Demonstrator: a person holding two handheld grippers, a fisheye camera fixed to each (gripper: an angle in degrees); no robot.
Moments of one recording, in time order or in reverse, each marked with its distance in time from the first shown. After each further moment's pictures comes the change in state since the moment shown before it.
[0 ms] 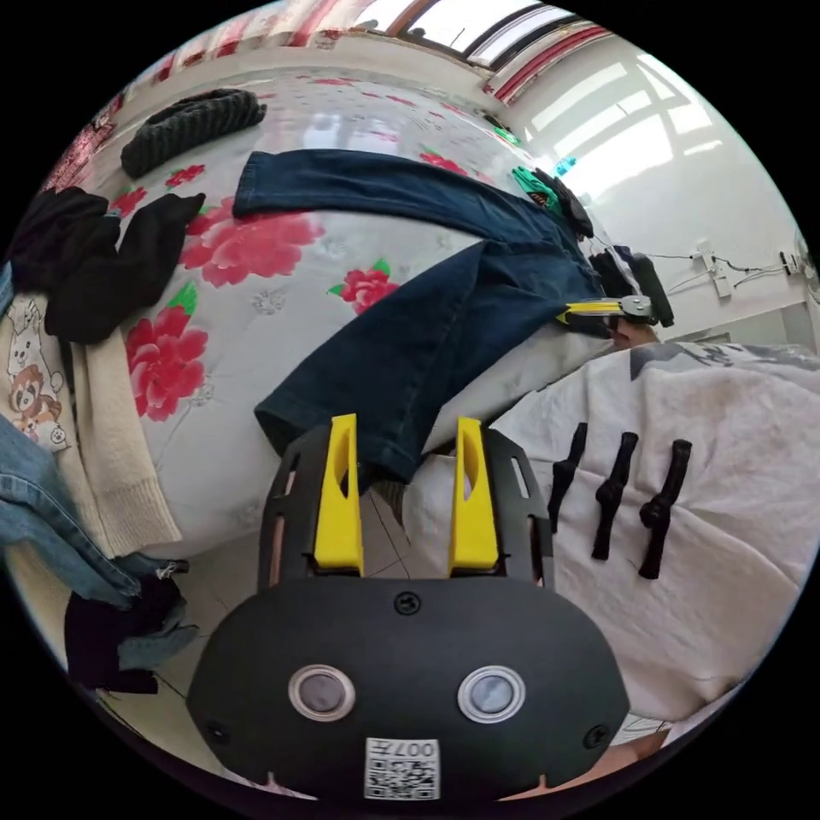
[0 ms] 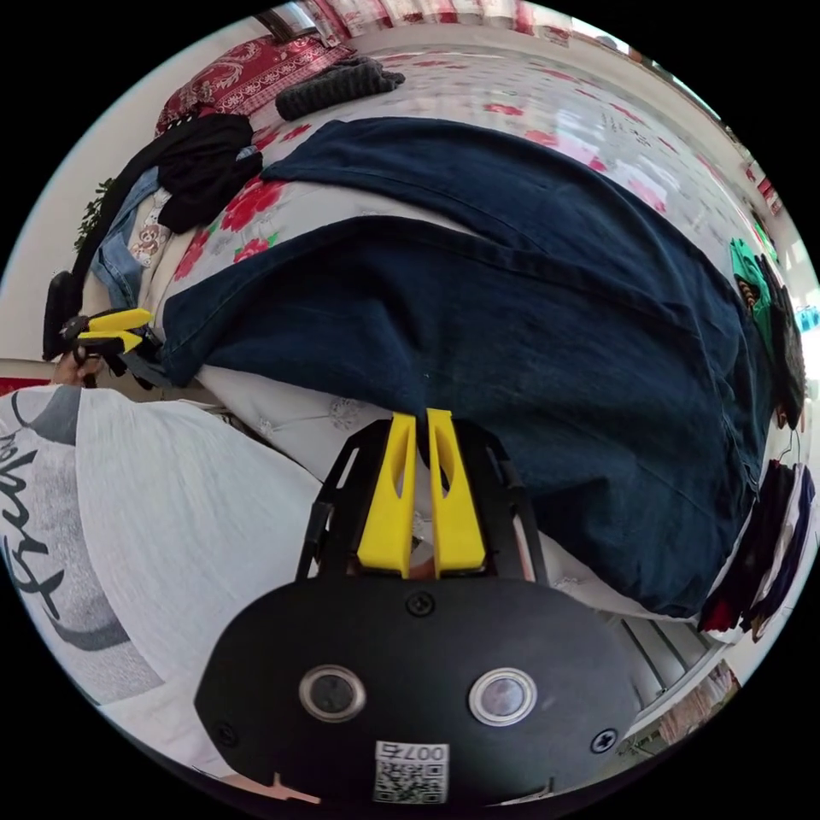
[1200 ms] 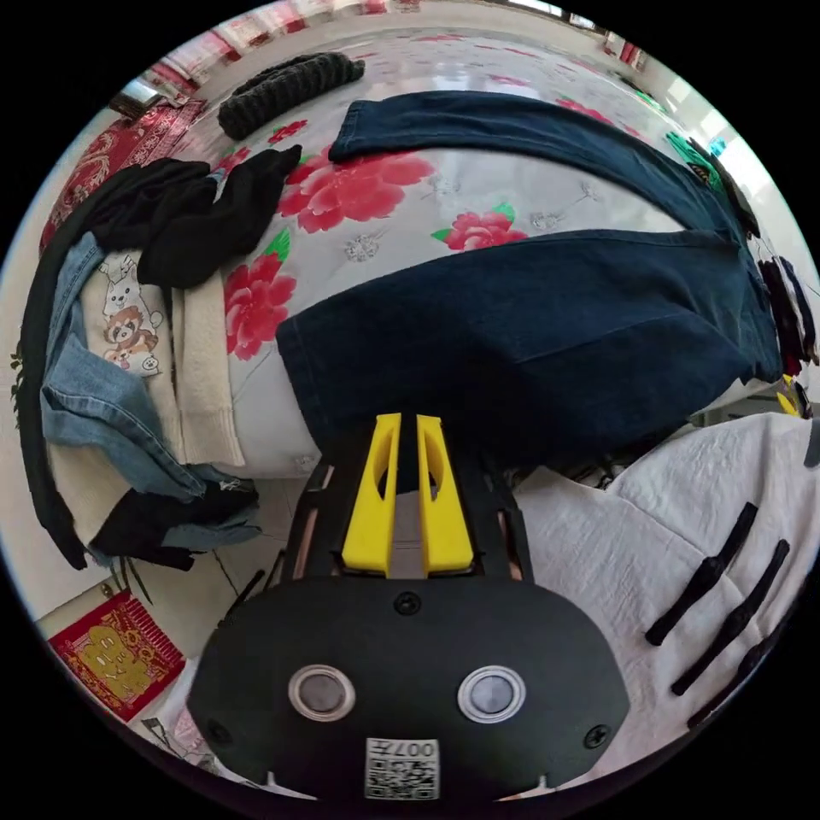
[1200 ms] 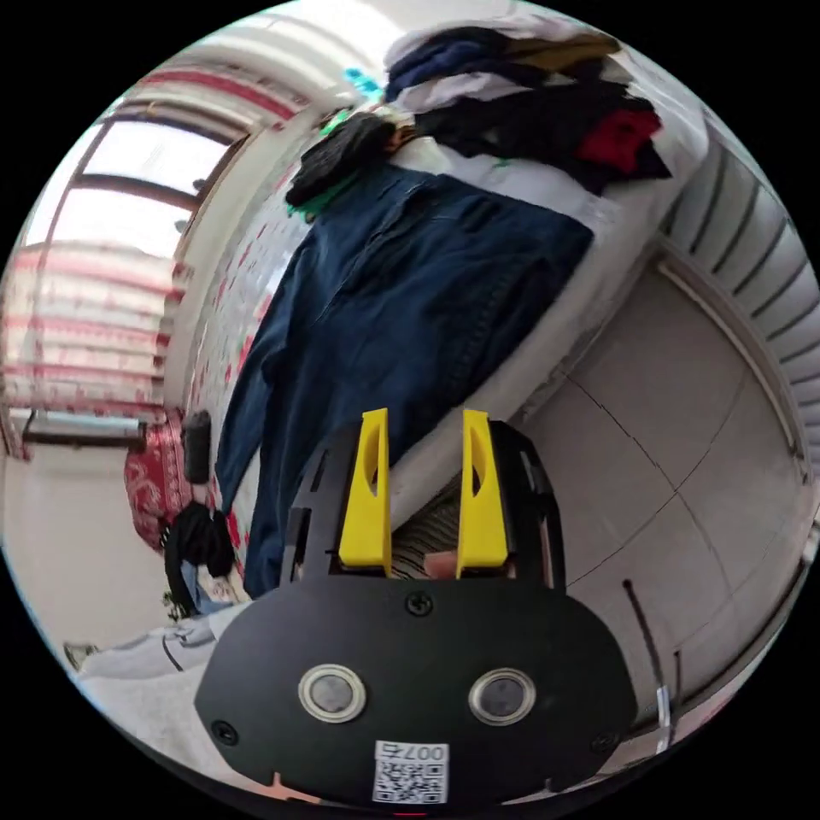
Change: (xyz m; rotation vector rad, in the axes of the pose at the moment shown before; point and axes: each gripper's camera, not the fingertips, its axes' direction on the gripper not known) left arm 0.026 -0.090 0.126 -0.205 -0.544 -0.233; right arm 0.307 0.325 -0.052 0.559 -0.351 1.212
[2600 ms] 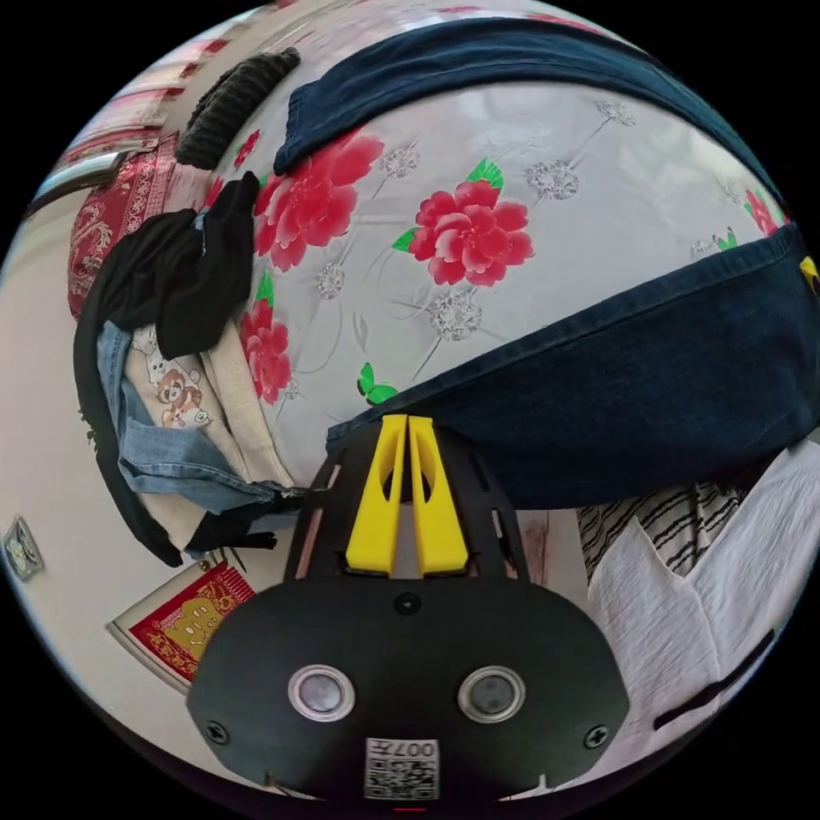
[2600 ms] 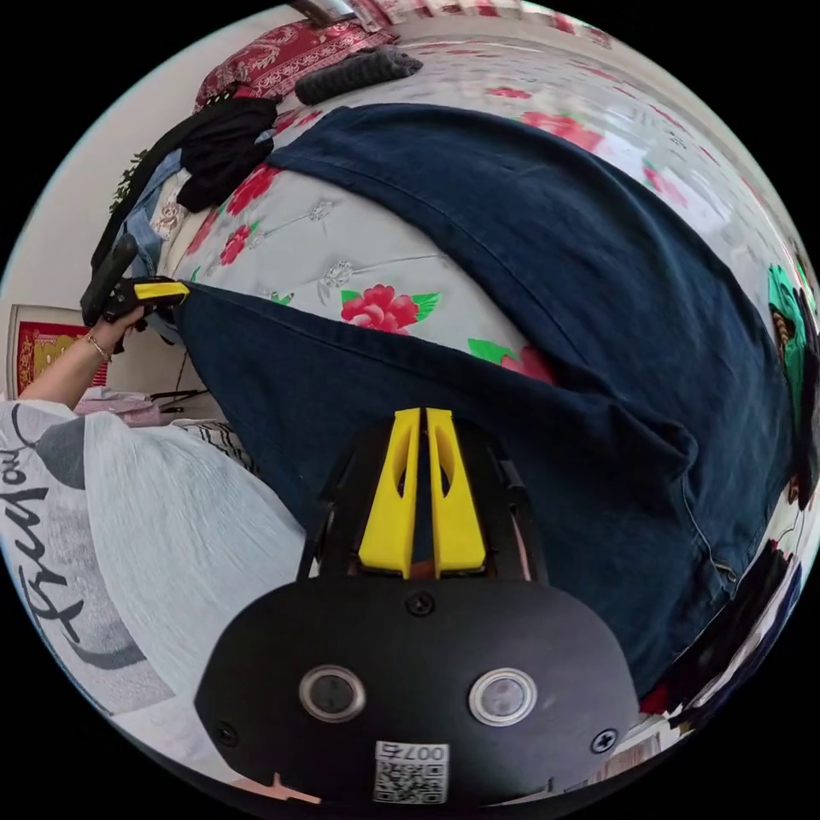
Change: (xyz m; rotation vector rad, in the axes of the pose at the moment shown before) left arm 0.135 -0.164 0.092 -0.172 -0.333 0.053; right arm -0.359 0.082 0.237 -0.683 0.307 -1.343
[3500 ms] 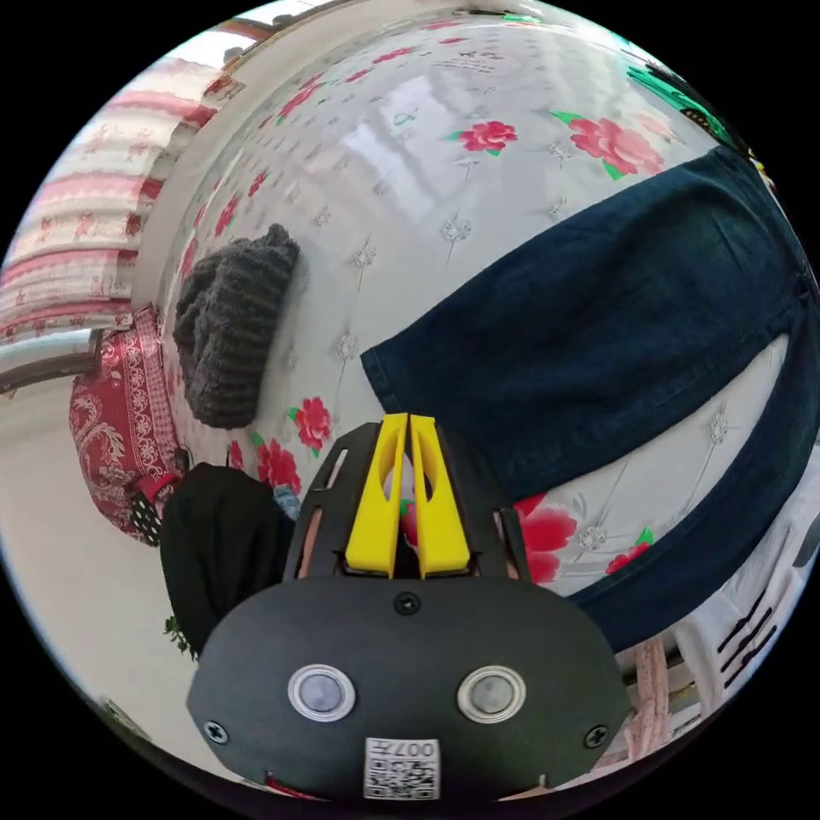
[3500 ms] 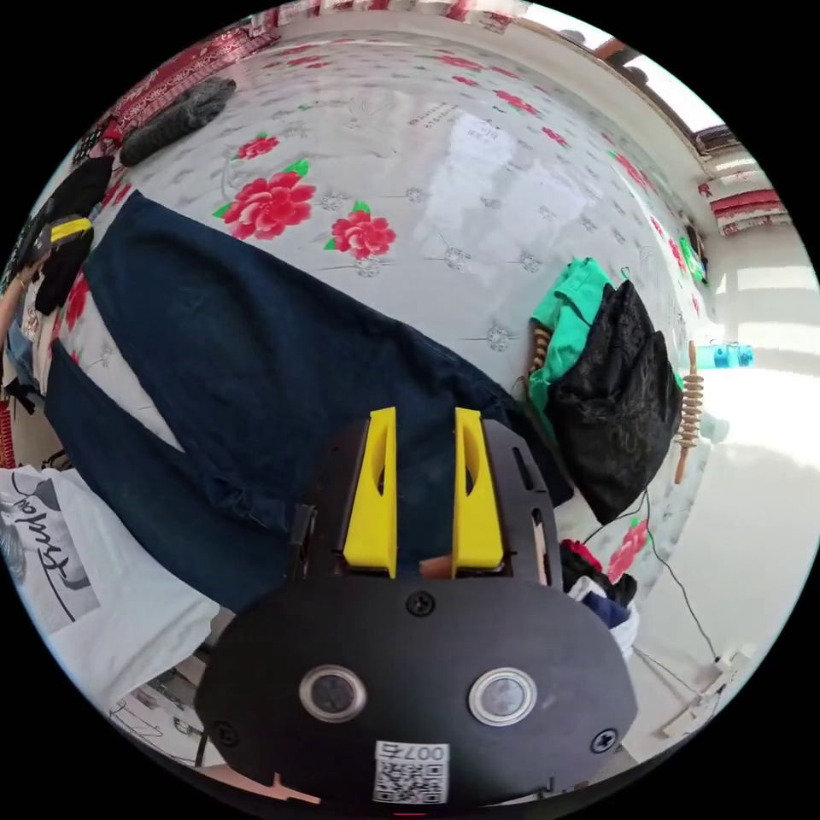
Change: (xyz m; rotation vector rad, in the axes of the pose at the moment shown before) left arm -0.102 -0.317 -0.077 0.334 -0.029 0.426; right arm 0.177 -0.187 -0.178 -0.105 0.405 0.142
